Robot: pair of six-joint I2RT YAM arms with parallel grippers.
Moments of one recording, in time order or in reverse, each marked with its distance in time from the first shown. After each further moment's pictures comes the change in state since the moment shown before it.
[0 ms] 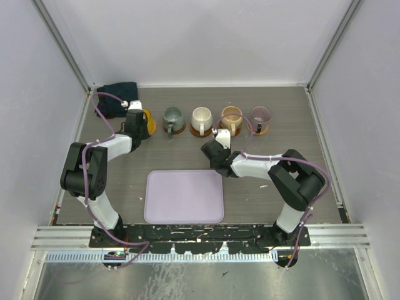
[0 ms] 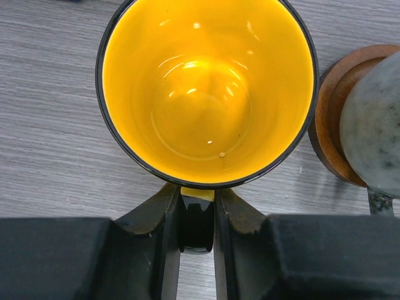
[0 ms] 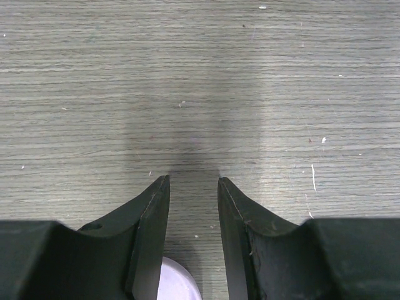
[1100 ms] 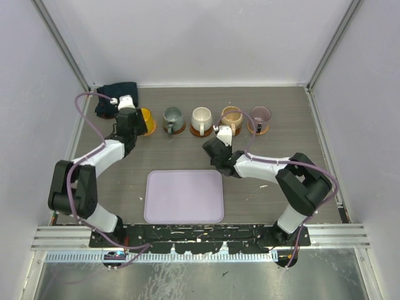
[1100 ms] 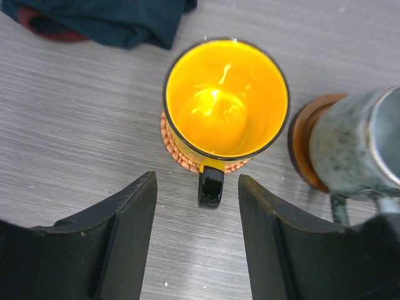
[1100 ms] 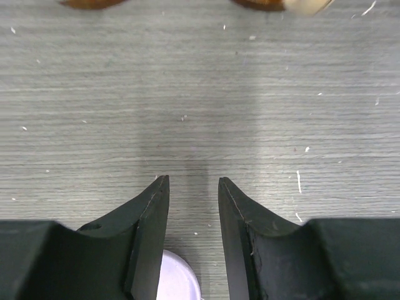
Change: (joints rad) left arm 0.000 -0.164 -0.061 0.011 -0.059 -0.026; right arm 0.000 -0.045 -0.006 0.006 0.010 -0.019
